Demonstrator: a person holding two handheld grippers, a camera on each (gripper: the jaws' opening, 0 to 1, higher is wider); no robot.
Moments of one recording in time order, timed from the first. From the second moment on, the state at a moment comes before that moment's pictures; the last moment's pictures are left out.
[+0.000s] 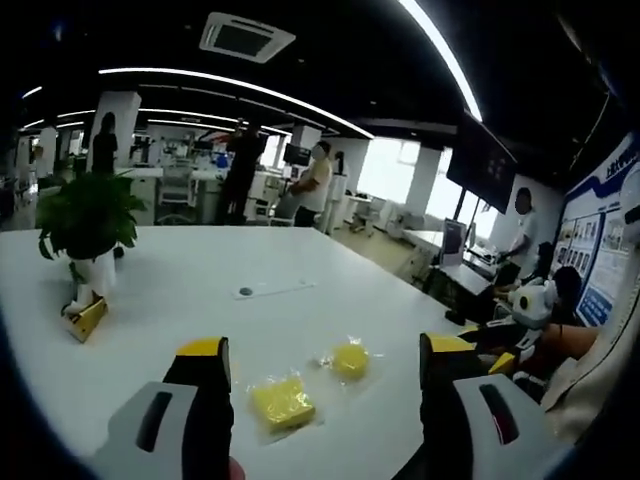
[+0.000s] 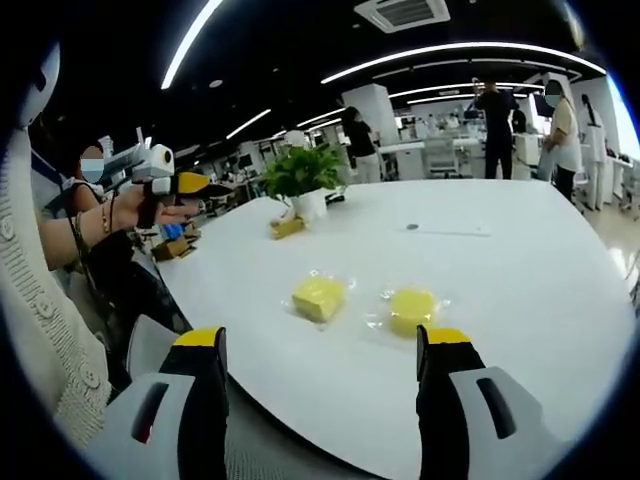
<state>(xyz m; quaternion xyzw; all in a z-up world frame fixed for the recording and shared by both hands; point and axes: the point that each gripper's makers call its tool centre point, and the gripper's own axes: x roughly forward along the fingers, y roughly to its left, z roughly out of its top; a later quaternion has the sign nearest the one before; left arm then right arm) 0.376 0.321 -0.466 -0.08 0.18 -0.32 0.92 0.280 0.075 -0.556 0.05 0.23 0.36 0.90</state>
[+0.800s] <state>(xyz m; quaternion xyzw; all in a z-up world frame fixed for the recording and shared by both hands) 0.460 0.333 -0.576 -0.13 0.28 -0.32 0.90 0.311 0.071 -0.584 0.05 0.28 0.34 0.89</state>
